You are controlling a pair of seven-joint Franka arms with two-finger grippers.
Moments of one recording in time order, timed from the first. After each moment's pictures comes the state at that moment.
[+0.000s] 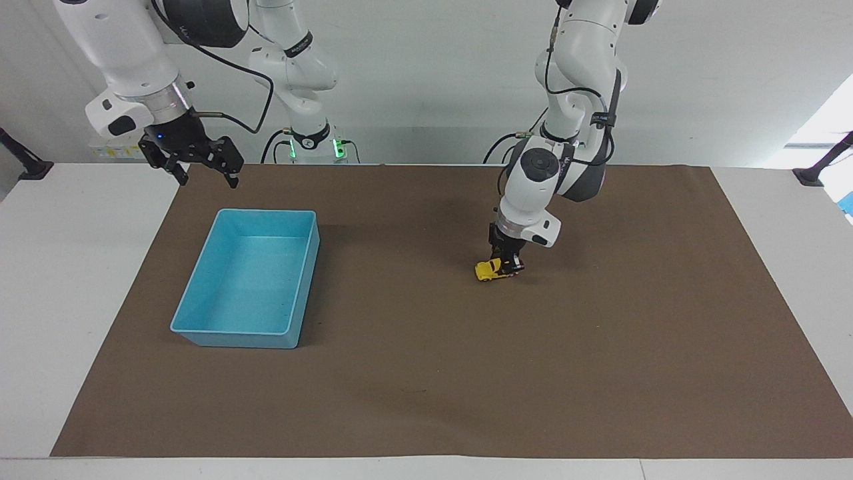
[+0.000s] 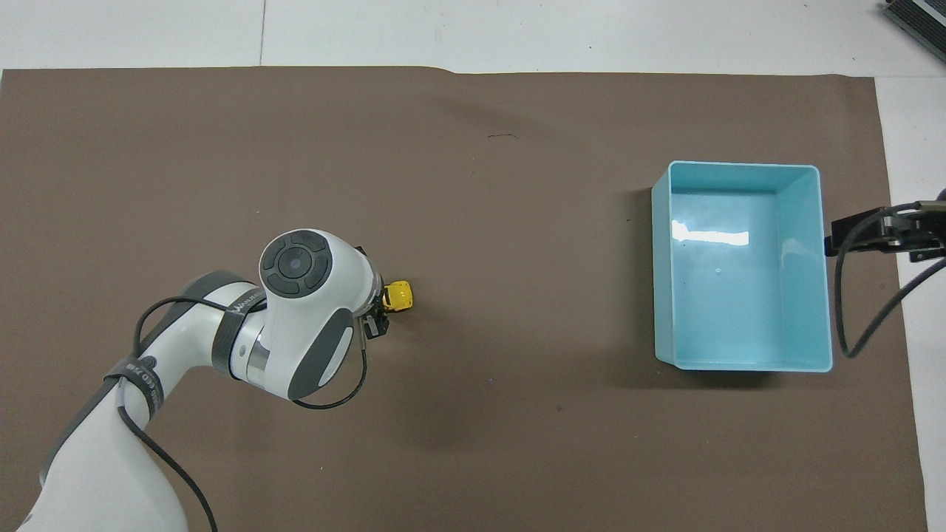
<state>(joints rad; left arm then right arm) -0.43 0.23 -0.08 -2.08 -0.06 2.35 -2.28 -0.15 -0.01 0.10 -1.59 -0.01 1.57 0.04</state>
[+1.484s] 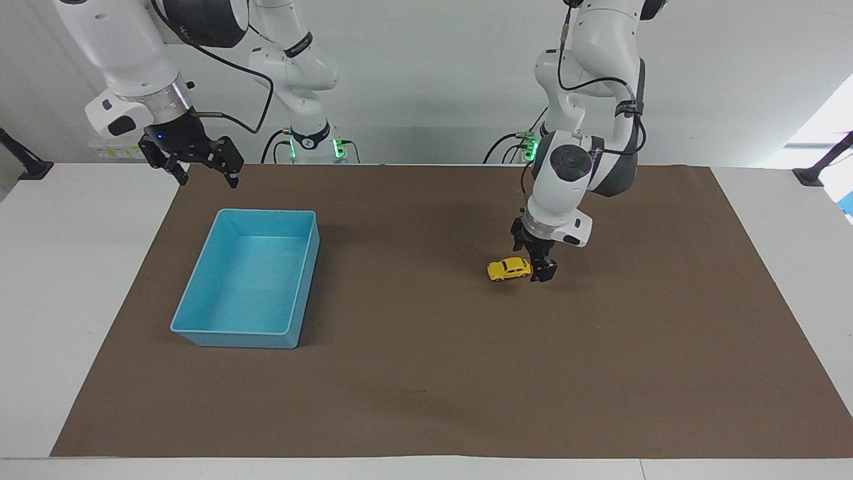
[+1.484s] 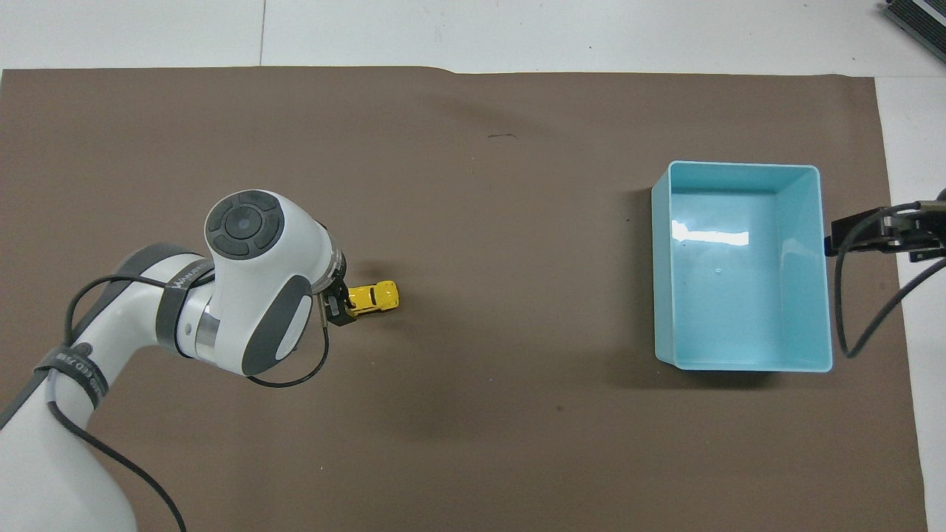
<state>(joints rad) -0.37 0.20 -0.06 -1.97 -0.02 2.18 -2.27 -0.15 -0.01 0.10 -1.59 -0.01 1.57 0.04</state>
